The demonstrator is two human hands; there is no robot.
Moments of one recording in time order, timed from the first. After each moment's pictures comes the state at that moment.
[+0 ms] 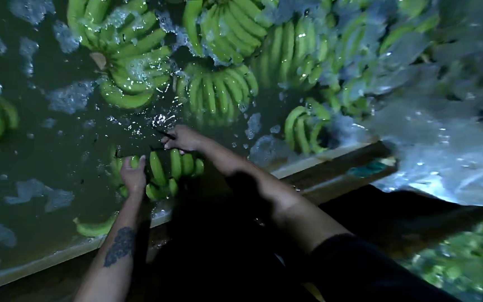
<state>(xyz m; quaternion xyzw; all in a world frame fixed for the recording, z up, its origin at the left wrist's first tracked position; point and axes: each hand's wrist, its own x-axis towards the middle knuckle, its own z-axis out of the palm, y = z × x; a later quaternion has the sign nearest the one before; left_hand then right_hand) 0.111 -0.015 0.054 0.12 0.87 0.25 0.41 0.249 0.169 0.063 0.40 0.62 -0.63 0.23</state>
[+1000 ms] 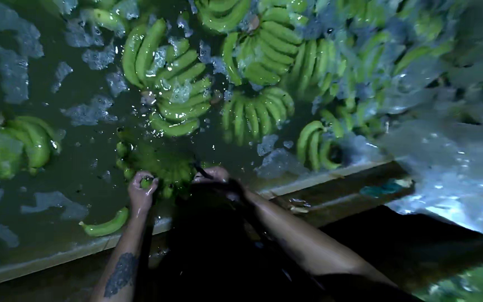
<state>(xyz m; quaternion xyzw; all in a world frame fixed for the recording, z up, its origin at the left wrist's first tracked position) 0.103 -0.052 0.075 0.25 0.78 0.42 0.40 0.333 0.087 0.085 0.41 0.49 -0.77 0.01</state>
